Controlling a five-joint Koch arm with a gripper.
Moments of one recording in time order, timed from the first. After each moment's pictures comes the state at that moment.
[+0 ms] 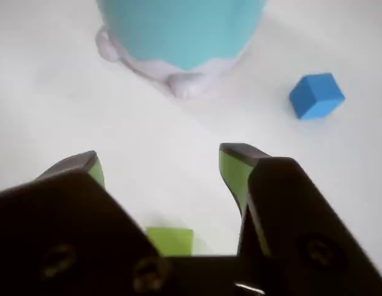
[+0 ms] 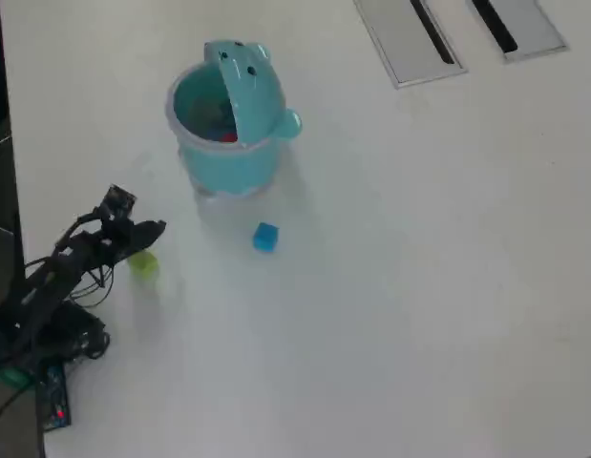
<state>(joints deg) -38.6 131.1 134.7 33.1 -93.5</state>
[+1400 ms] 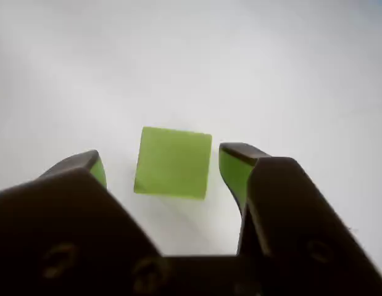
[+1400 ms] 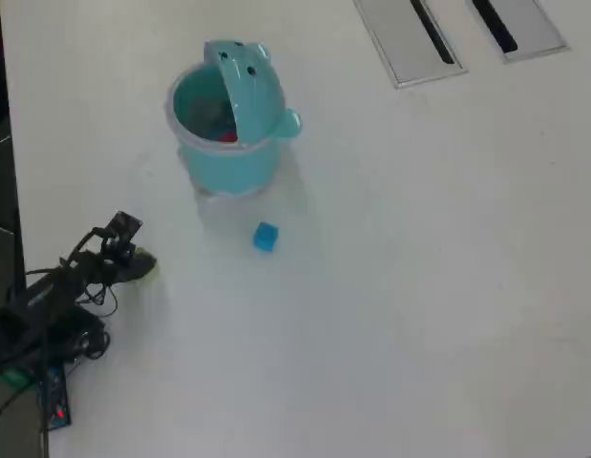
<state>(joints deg) -40.7 131.2 150.4 34.8 -93.5</state>
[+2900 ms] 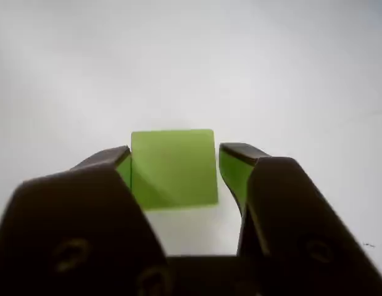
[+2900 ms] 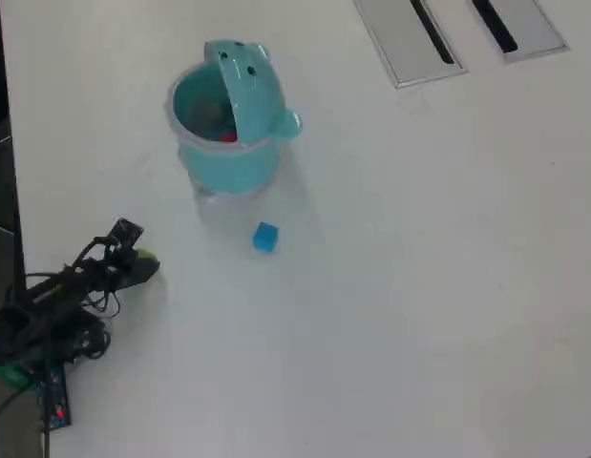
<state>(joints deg) -40.3 126.9 157.1 21.4 -94.9</state>
